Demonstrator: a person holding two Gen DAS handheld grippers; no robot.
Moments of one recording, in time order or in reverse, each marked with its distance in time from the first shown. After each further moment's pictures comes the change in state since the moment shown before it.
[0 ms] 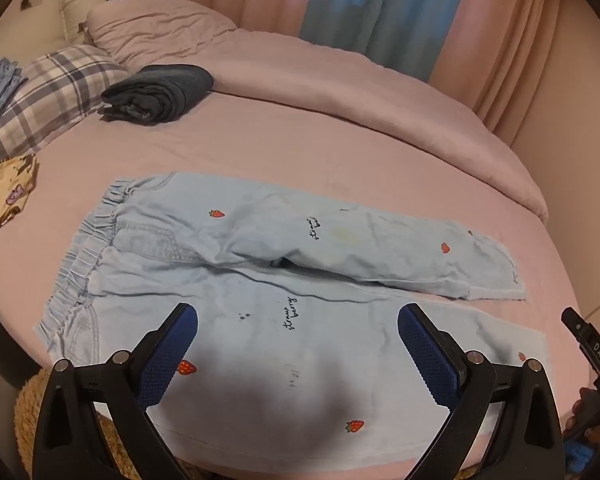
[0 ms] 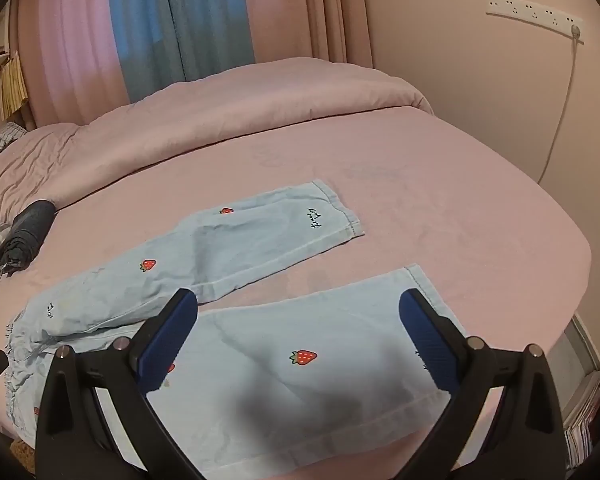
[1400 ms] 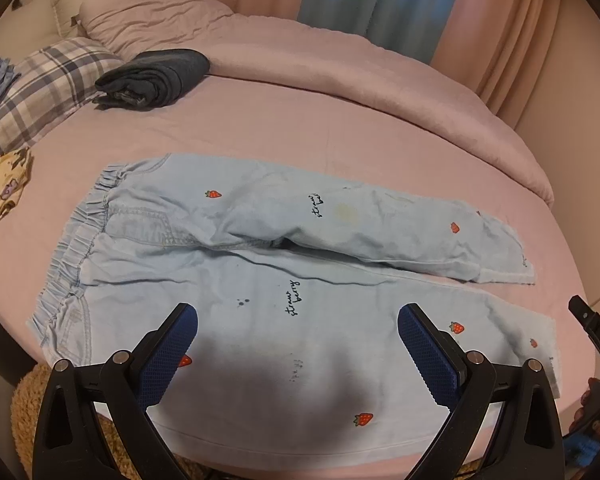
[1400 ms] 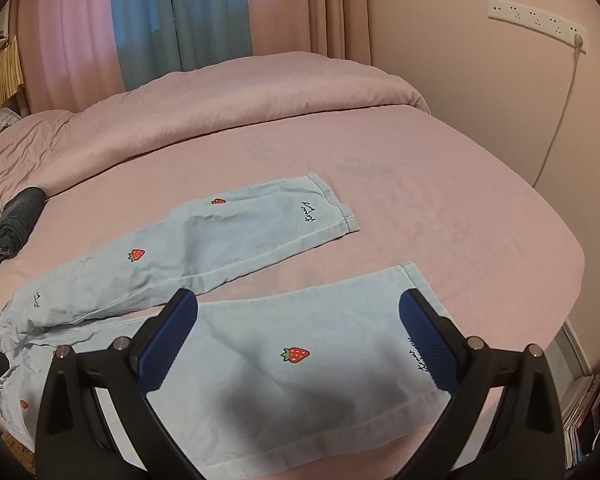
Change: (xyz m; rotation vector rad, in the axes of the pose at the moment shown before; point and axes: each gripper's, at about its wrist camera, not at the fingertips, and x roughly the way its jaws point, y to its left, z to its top) left arm 0.014 0.000 -0.009 0.039 0.023 0.026; right arm 0.003 0.006 -0.004 -0.038 0.017 -0.035
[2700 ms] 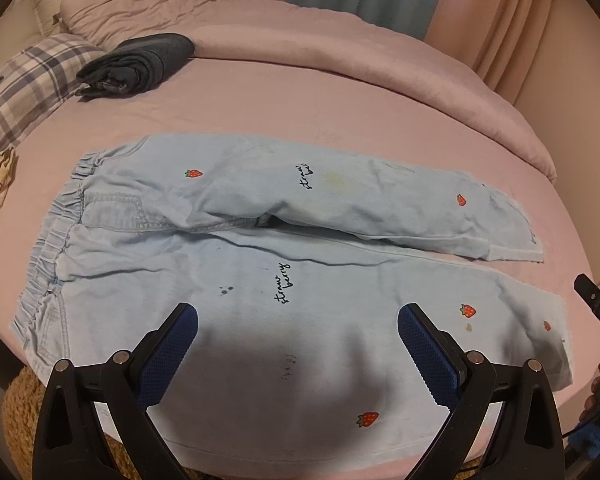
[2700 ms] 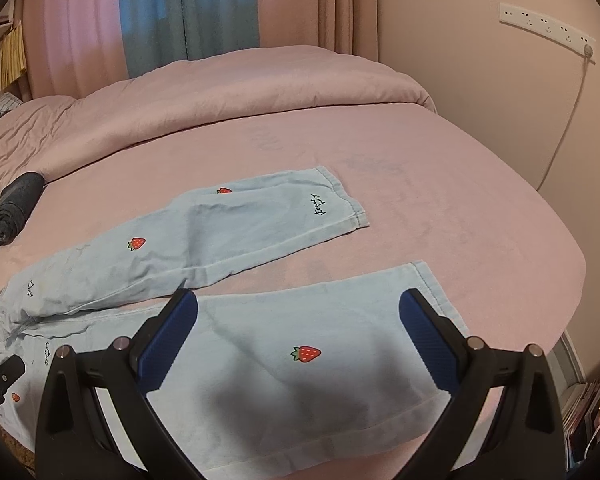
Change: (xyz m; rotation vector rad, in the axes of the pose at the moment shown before) left arm 0.025 -0.008 -0.006 0.047 0.076 0.011; right arm 0.007 0.011 -0.003 -0.038 0.020 -0.009
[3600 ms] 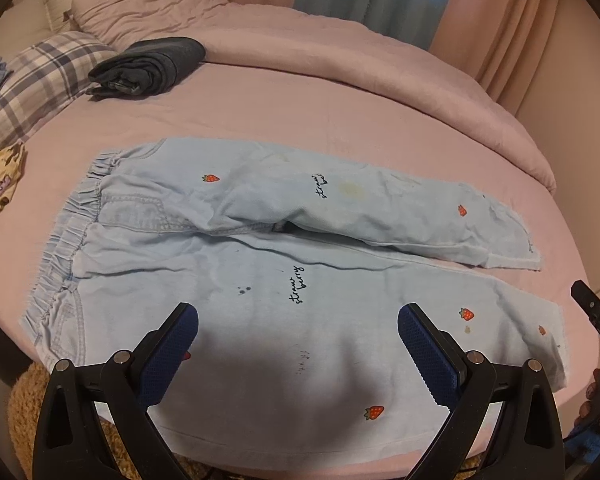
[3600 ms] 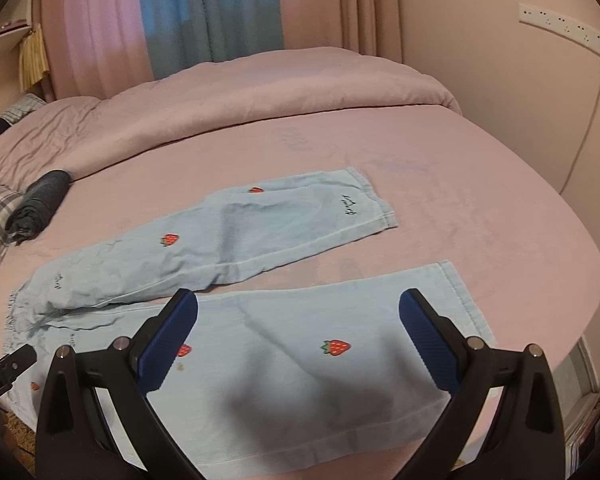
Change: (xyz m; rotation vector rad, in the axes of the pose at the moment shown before) left arm -0.014 0.013 0.000 -0.029 -0.019 -0.006; right arm -0.009 0.013 -0.003 -0.018 -0.010 0.112
